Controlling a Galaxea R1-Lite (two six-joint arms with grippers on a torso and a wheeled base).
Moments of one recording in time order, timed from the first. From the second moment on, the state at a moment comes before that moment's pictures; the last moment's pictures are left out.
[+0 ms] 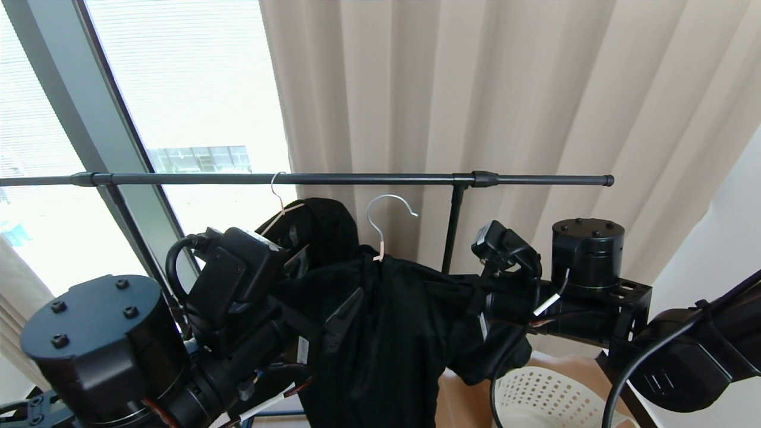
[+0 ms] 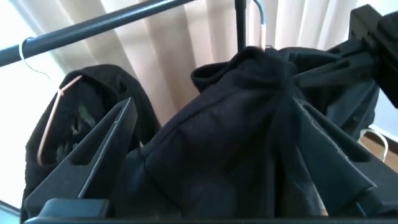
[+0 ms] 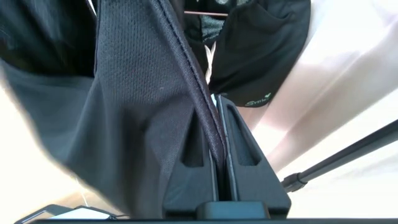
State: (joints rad) left arm -0.79 1.57 -0.39 -1.10 0.31 0.19; right arm 0.54 1.88 -0.70 -0.87 0.40 -0.21
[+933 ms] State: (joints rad) left arm -0.37 1.47 -0.32 -1.08 -0.47 -0.01; right arm 0.26 1.80 -0.67 -0.87 0.76 -0.31
